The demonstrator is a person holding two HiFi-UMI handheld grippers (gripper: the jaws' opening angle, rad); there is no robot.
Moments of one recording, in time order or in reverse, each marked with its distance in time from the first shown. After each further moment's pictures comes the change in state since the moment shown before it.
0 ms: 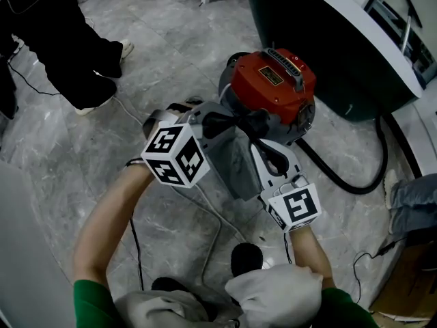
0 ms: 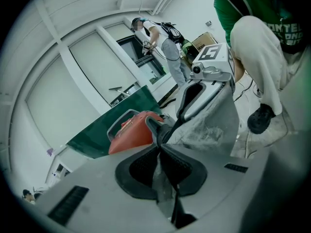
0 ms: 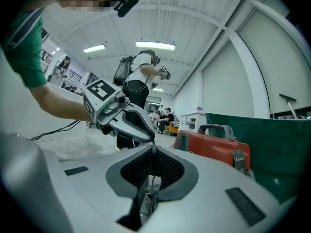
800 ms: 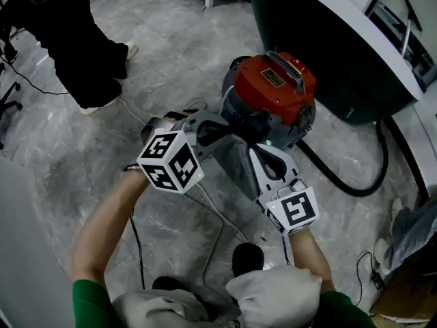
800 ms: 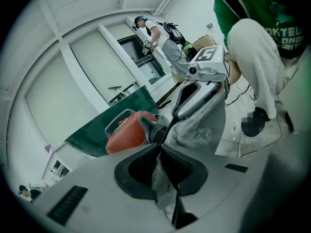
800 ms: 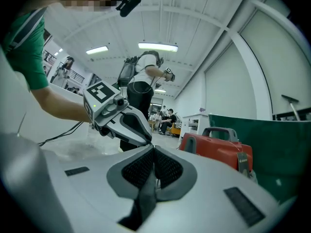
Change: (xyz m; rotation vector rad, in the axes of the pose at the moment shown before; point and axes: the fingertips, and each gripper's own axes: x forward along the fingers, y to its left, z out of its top) left arm -0.023 -0.020 -0.003 -0.024 0.002 -0.029; right arm -0.006 0.019 0.008 -0.010 -0.011 0.025
